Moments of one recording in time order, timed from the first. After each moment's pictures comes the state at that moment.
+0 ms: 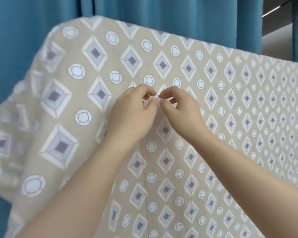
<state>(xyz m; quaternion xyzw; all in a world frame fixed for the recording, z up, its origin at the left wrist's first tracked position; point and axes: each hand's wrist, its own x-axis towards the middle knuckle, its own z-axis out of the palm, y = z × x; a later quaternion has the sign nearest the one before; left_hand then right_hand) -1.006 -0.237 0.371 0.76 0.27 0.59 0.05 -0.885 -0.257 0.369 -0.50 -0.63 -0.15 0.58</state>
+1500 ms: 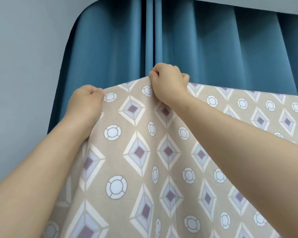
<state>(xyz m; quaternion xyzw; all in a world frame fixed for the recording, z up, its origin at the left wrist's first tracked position) -1.160 -0.190 0.490 0.57 0.34 0.75 0.05 -0.994 -0.204 0.548 -0.45 -0.62 -0.34 0.55</state>
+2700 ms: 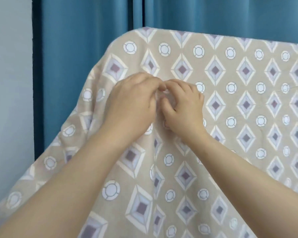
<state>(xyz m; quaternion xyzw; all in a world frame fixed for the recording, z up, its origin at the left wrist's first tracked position) -0.985 -0.226 0.383 0.74 0.26 0.57 -0.25 -0.858 -0.198 0.368 -0.39 -0.61 -0.32 0.61</state>
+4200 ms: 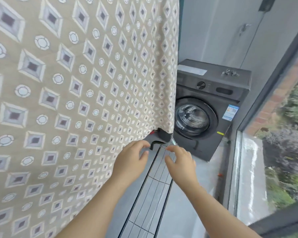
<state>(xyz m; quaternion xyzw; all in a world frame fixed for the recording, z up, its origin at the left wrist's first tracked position) -0.594 -0.384 0.082 0.91 0.17 0.16 0.35 -0.526 -0.519 0.064 -0.92 -0.18 0.04 0.35</state>
